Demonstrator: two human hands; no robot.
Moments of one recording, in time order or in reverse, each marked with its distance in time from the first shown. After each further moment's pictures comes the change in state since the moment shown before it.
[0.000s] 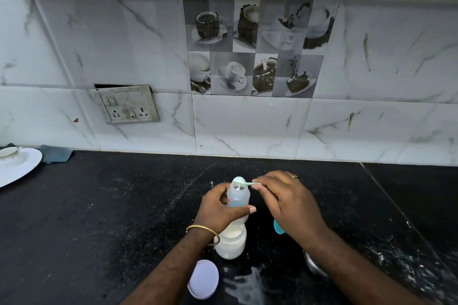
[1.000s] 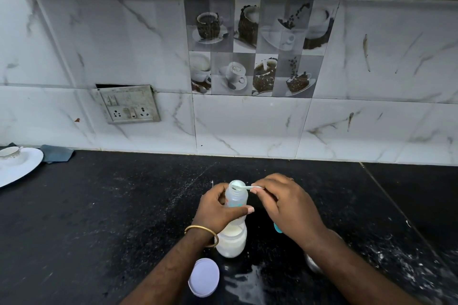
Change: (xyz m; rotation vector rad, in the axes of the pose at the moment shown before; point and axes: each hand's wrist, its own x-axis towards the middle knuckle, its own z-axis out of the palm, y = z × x) left_hand -0.007 0.003 -0.006 0.002 -0.005 -0.021; right_hand -0.004 -0.007 -0.001 0.074 -0.060 0.067
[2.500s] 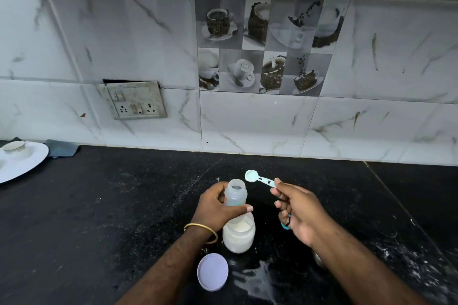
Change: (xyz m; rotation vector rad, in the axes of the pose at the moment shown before) left_hand -0.010 -0.002 -0.027 -0.005 -0.009 -0.029; right_hand 0.003 -0.009 0.016 1.082 0.065 1.209
